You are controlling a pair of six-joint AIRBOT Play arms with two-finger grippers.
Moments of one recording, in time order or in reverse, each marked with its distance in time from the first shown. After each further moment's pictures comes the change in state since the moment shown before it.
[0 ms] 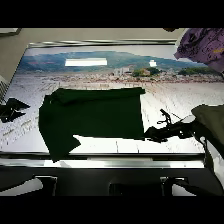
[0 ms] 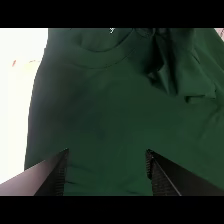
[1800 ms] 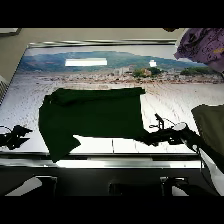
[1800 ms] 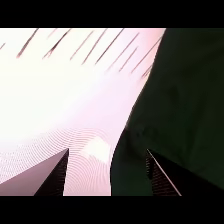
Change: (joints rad) left arm 0.245 0.139 -0.495 -0.035 0.173 0.200; right arm 0.150 0.057 -0.135 0.172 -0.167 0.084
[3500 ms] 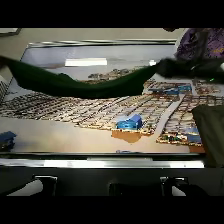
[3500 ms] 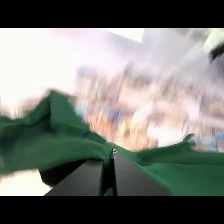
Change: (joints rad) left arm -0.430 -0.062 1.030 -0.218 -0.153 -0.107; right arm 0.000 0.093 1.051 -0.211 0.124 0.140
